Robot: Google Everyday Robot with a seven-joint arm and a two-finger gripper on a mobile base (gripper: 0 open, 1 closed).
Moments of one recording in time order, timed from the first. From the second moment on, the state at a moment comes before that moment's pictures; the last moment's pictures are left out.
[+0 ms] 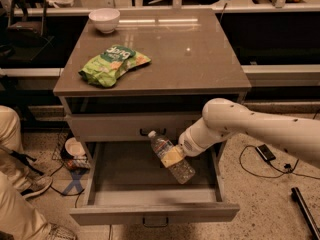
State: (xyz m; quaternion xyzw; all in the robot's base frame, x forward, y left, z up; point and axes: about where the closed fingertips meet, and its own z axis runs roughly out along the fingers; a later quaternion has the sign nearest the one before) arm 0.535 -0.054 0.595 -0.35 0.90 0.23 0.14
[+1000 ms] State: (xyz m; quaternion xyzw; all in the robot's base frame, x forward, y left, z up) arm 0.539 -0.062 0.527 -0.32 0.93 0.18 0.11
